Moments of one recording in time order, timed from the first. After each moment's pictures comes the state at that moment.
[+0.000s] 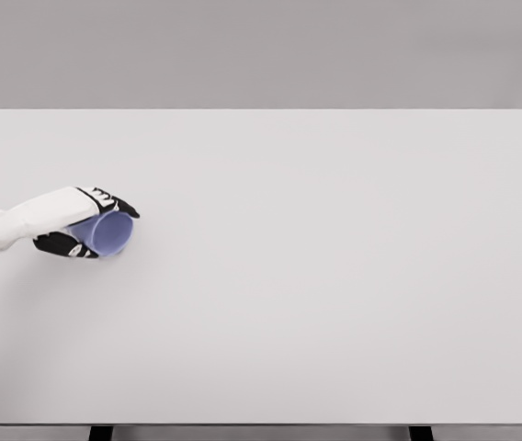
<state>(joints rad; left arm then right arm) -0.41 0.88 -0.57 -1.37 -0.23 -0.61 -0.34 0.06 0.00 -0.09 0.07 0.07 -0.11 0.06</state>
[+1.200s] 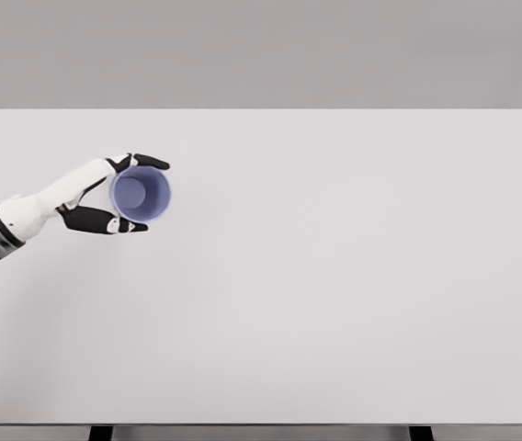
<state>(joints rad) -0.39 0.79 -0.57 -1.44 0.26 -0.61 -0.33 0.06 0.00 -0.09 0.07 0.07 -0.11 0.06</state>
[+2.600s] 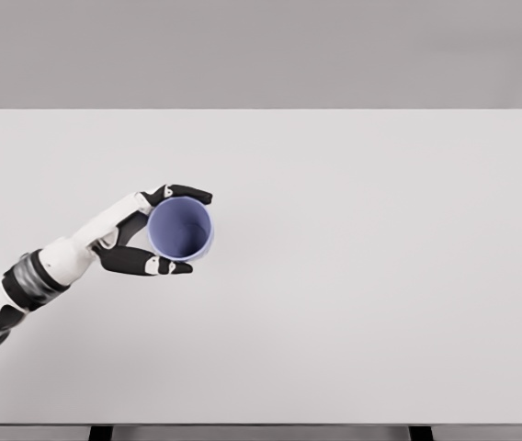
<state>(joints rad) -0.27 0.76 -0.67 -1.64 0.58 -0.55 -0.33 0.06 0.00 -0.09 0.07 0.07 -0.11 0.06</state>
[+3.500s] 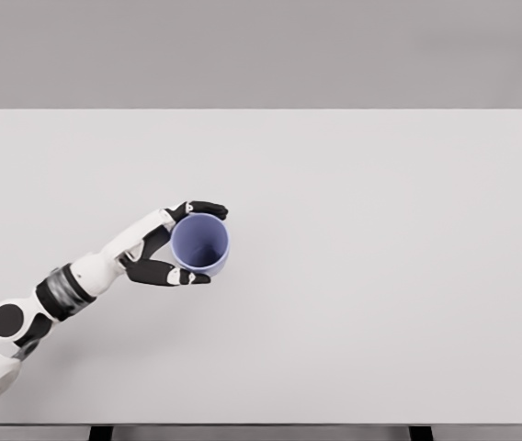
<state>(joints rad) -0.27 0.67 -0.72 -1.53 0.57 -0.51 -0.33 0.06 0.00 -0.09 0.07 0.07 -0.11 0.06</state>
